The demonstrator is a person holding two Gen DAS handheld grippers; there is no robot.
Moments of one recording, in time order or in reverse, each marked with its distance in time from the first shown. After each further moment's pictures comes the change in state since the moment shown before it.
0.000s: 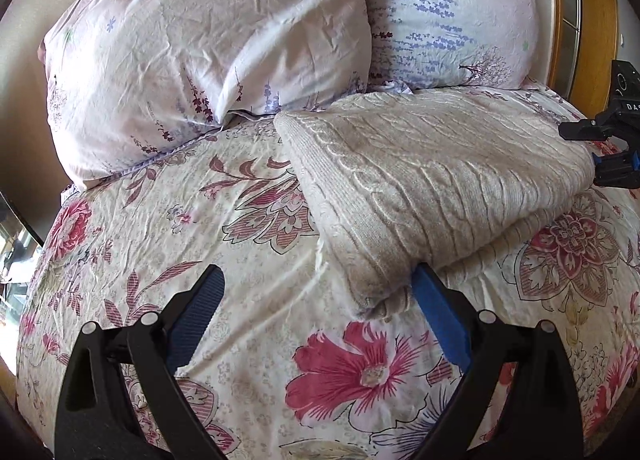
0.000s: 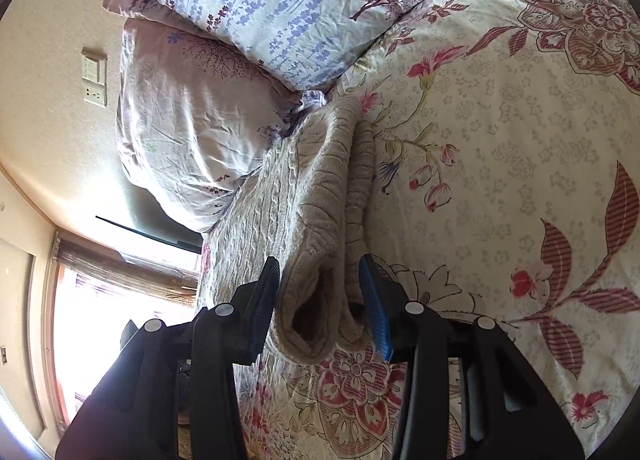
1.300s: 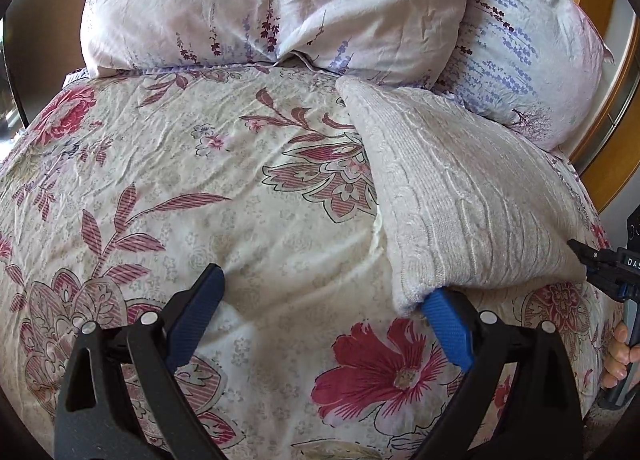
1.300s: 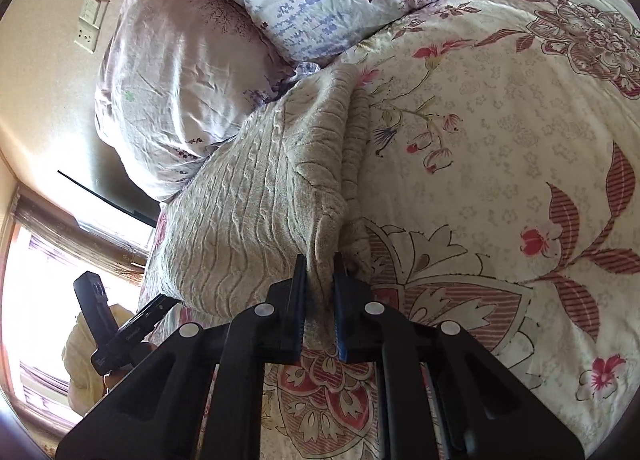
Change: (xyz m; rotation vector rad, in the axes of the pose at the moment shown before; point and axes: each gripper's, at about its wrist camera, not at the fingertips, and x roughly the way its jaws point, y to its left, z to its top) left arm 0.024 0.055 -0.016 -0.364 0.103 -0.100; right arm 0.017 0.015 -0.025 -0.163 -0.010 -0.172
